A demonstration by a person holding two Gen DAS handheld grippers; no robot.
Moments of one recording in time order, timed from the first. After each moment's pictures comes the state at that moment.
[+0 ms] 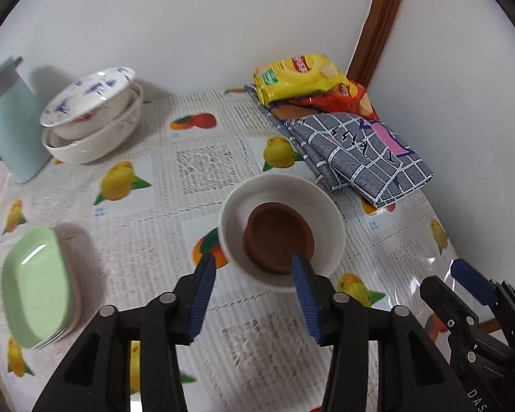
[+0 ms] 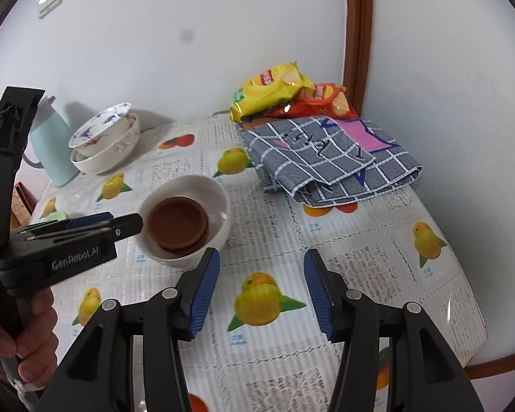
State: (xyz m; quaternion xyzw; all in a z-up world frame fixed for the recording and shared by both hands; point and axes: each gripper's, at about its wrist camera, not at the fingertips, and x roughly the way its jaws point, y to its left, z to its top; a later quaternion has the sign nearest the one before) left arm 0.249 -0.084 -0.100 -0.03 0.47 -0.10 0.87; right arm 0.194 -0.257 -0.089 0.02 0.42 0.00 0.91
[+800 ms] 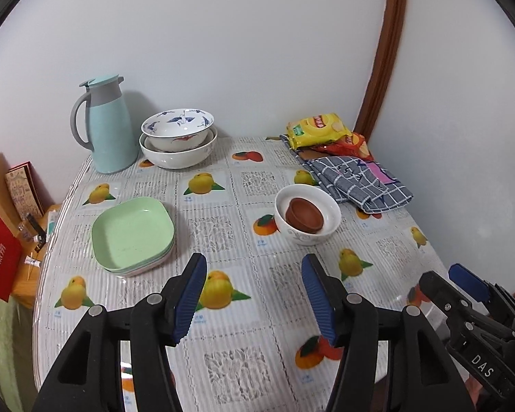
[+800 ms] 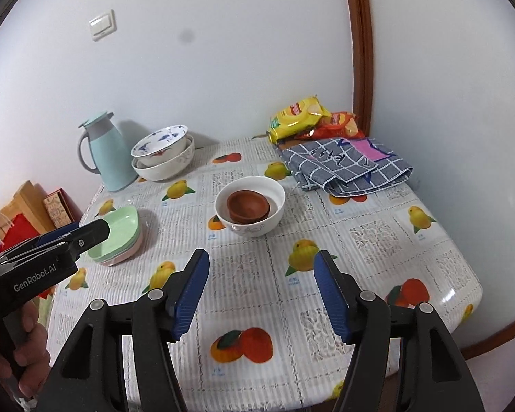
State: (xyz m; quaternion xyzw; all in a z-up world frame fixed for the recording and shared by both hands) left arm 0.092 -0.008 -0.028 -0.05 0.38 -0.05 0.92; right arm 0.068 -0.217 -0.033 0.04 0.37 0.03 0.93
